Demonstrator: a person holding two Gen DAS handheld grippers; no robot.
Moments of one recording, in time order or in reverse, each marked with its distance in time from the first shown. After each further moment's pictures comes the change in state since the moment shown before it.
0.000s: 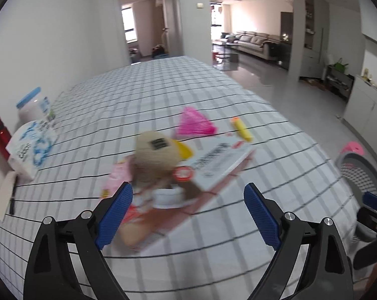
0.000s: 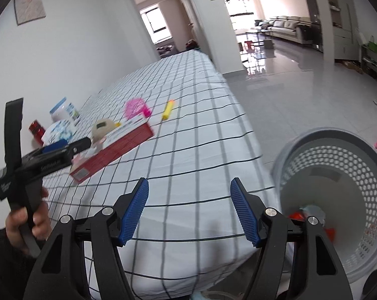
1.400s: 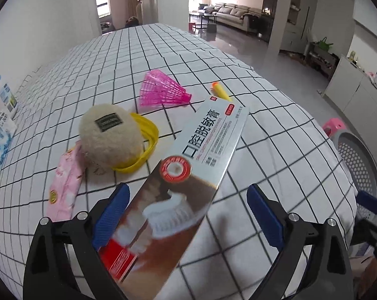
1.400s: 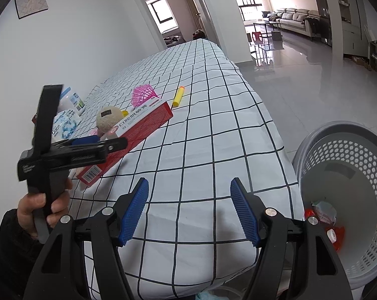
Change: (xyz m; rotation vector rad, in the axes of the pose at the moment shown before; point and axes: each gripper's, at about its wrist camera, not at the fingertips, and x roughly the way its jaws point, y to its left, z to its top) left arm 0.072 -0.027 0.004 0.048 0.192 -0.158; right arm 0.018 0.002 0.002 0.002 0.047 0.036
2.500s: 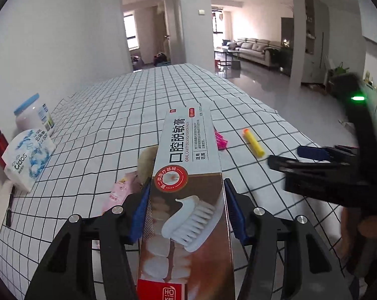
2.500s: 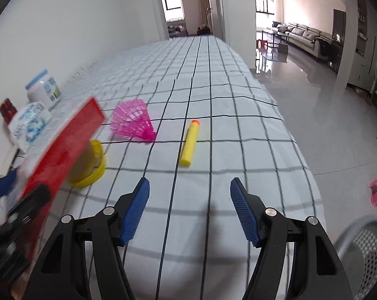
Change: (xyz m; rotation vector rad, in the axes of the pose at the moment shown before) left arm -0.048 0.024 0.001 -0.048 -0.248 0.158; right arm 0.151 0.052 0.121 -0.187 0.091 -0.153
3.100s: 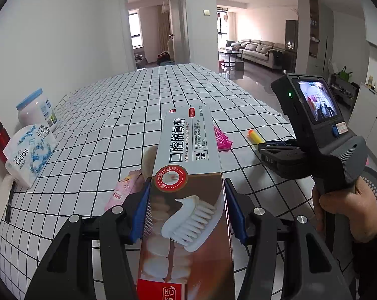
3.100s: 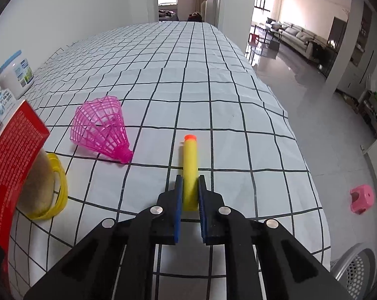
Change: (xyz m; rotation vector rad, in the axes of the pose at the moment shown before) left arm 0.000 0.001 -0.004 -0.018 -0.001 0.011; right arm 0.043 0.013 0.025 -0.049 0.030 -0.118
